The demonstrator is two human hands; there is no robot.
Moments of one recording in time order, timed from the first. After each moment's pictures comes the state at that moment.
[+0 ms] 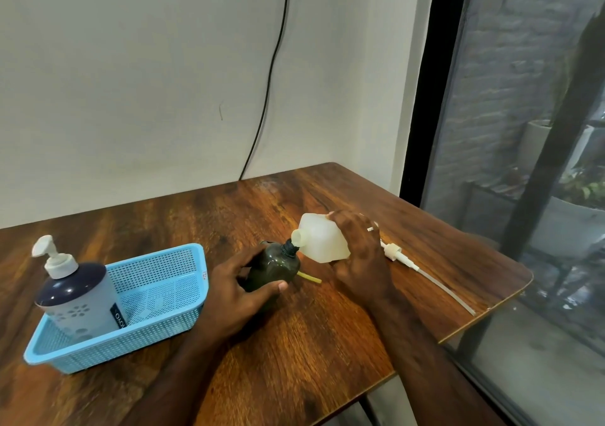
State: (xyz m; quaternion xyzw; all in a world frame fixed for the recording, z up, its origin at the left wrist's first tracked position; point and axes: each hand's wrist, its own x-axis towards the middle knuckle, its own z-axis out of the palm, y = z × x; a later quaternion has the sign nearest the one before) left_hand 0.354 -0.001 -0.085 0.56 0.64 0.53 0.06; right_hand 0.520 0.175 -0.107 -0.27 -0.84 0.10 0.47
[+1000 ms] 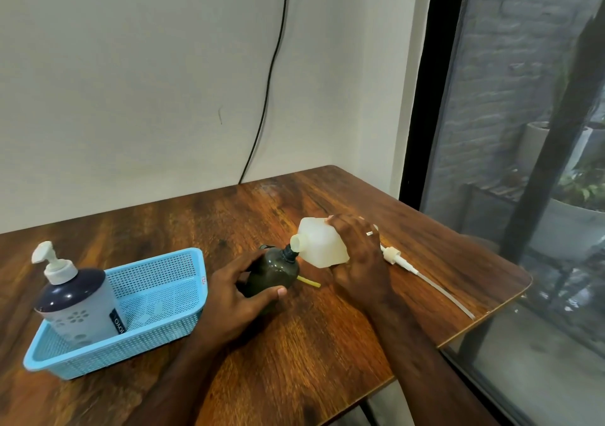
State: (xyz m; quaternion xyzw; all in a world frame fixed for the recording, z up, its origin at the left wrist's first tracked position) left_hand 0.356 -0.002 -0.088 0.54 0.64 0.54 0.07; right_hand 0.526 0.170 -0.105 -0.26 -0.84 0.10 0.47
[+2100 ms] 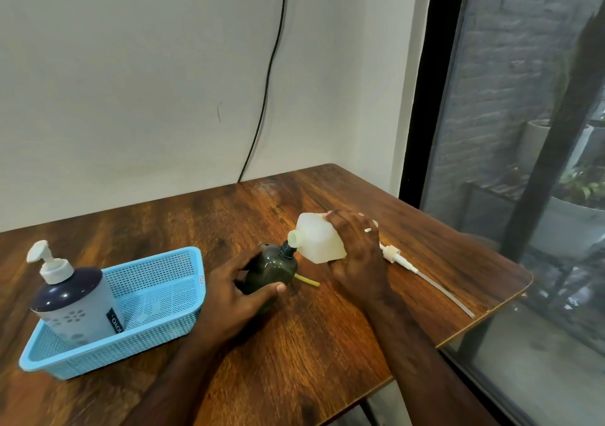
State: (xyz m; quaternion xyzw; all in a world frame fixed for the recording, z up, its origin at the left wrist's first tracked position) left_hand 0.360 -0.001 -0.084 0.53 0.66 0.53 0.09; right_hand 0.522 0.175 -0.104 -0.28 -0.84 0.06 0.47
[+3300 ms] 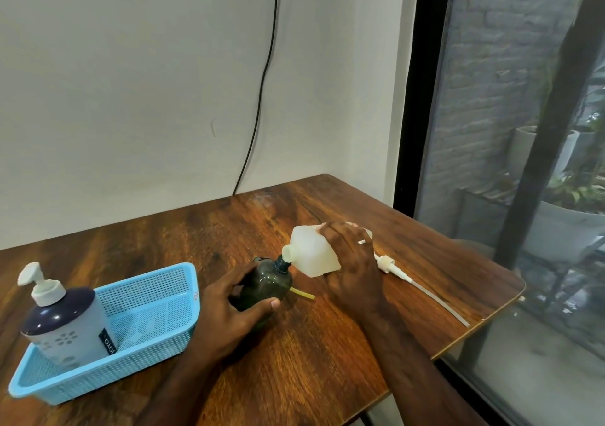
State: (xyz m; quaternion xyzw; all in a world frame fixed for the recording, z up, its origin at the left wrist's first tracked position) left_hand 0.363 -0.001 -0.082 0.53 0.66 0.52 0.09; right_hand 0.523 0.175 -0.102 -0.26 -0.83 0.06 0.48
